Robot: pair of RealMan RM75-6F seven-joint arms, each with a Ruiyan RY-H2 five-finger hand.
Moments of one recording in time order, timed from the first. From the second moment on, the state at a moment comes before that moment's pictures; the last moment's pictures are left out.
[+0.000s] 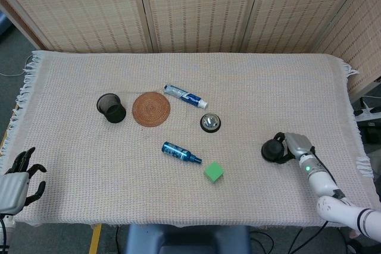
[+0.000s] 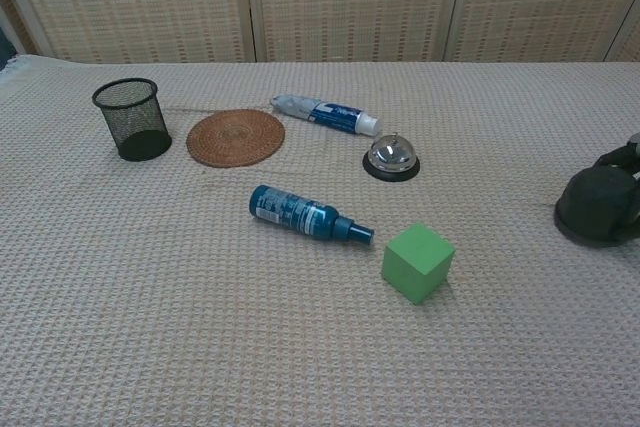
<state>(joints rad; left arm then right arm) -0.10 -1.08 -0.02 -1.73 1.38 1.40 0.21 0.64 -1.27 0.08 -1.41 -0.76 0.66 -0.15</state>
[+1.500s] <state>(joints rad) -0.11 -1.08 -0.03 -1.73 1.38 1.40 0.23 0.55 -1.18 0.02 -1.55 -1.01 0.80 -0.10</state>
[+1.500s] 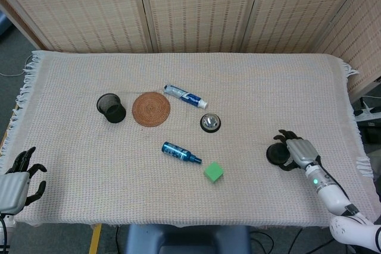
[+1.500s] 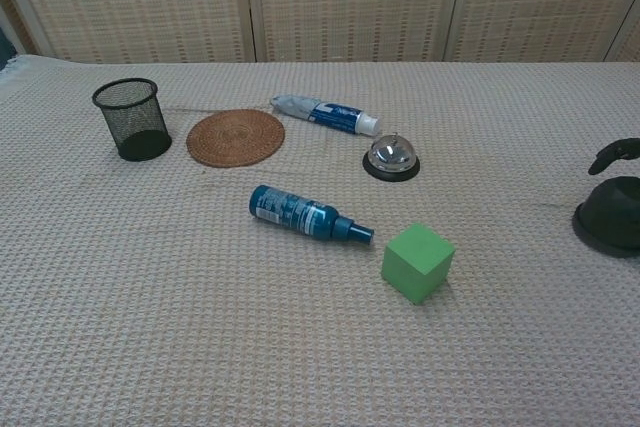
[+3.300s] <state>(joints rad) -0.10 -1.08 -0.02 -1.74 1.38 1.40 0.22 0.47 -1.05 -0.02 -1.69 -0.94 0.85 -0.31</state>
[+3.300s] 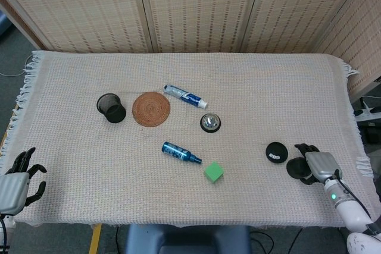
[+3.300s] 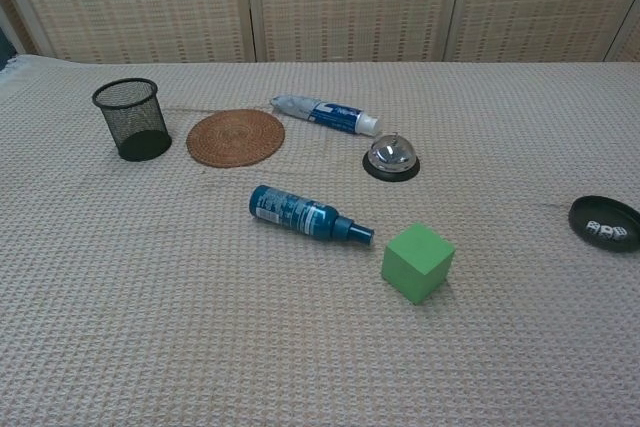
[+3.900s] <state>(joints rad) -0.10 -1.08 -0.03 -1.73 1.38 1.40 0.22 0.25 -1.14 -0.01 -1.62 -1.33 1.45 -0.22</state>
